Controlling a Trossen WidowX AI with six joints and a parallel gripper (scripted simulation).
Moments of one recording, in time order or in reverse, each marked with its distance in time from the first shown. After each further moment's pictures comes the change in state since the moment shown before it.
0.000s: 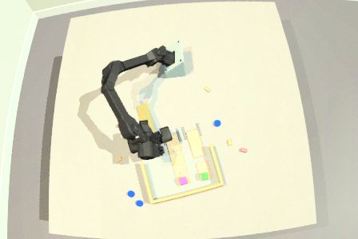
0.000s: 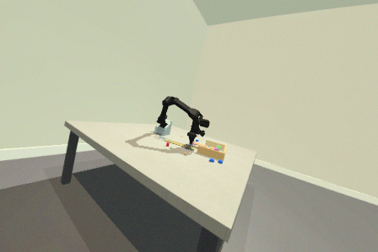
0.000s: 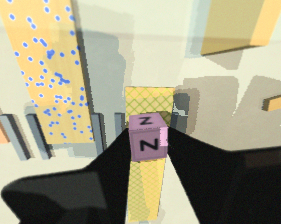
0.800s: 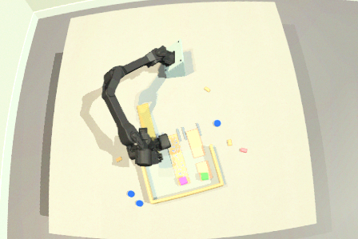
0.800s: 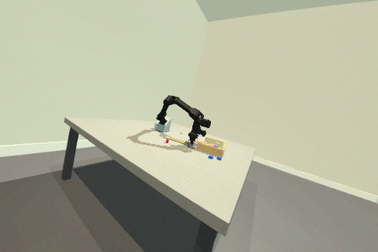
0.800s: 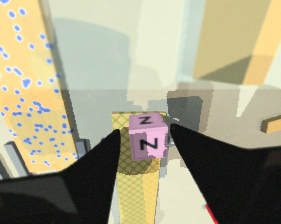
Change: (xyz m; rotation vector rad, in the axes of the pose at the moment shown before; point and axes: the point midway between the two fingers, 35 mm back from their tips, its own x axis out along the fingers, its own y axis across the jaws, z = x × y) arm 0.017 -0.016 0.022 0.008 -0.006 -0.004
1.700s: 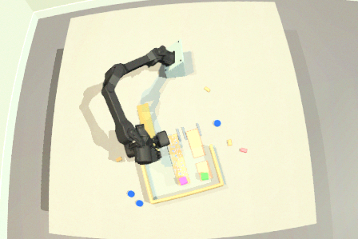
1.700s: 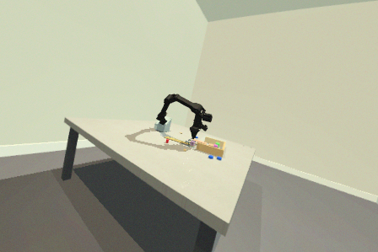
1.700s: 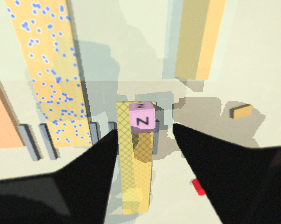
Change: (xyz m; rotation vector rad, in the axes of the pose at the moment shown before) arm -0.044 0.000 0.001 0.000 -0.003 0.002
